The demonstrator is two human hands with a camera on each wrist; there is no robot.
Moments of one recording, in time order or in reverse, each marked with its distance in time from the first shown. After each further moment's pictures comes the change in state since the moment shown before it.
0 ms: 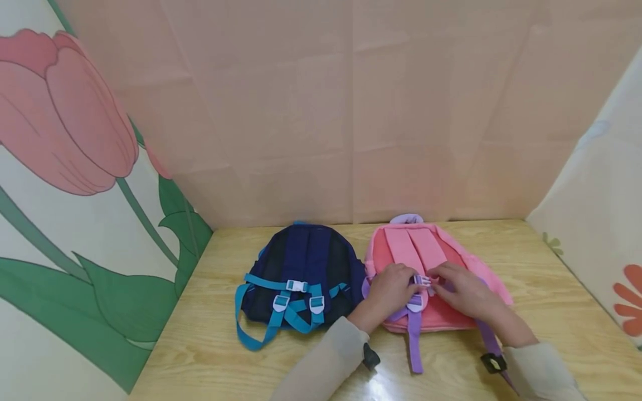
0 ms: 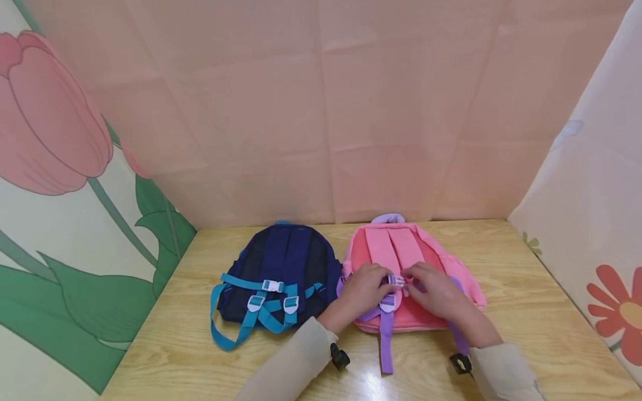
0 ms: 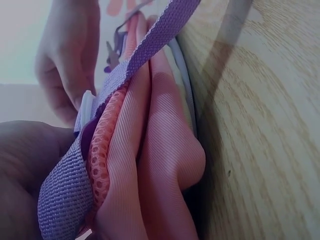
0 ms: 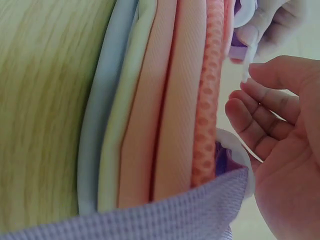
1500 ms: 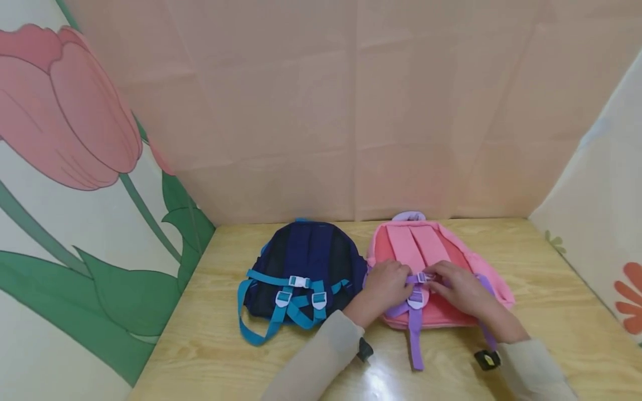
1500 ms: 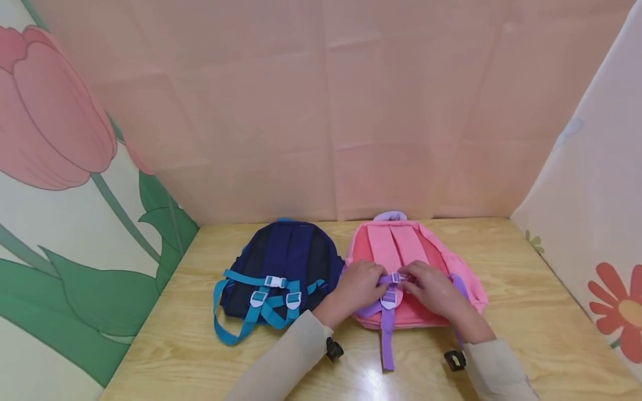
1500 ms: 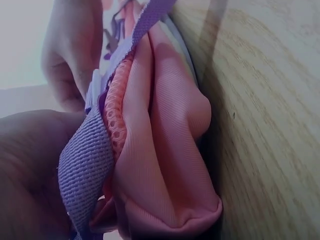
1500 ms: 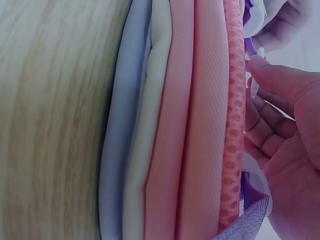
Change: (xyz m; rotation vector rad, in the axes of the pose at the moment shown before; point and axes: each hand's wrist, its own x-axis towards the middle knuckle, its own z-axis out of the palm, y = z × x) left_hand -0.003 -0.010 -0.010 0.189 -0.046 0.038; right_hand 0.003 -0.002 0.016 0.034 0.063 -0.064
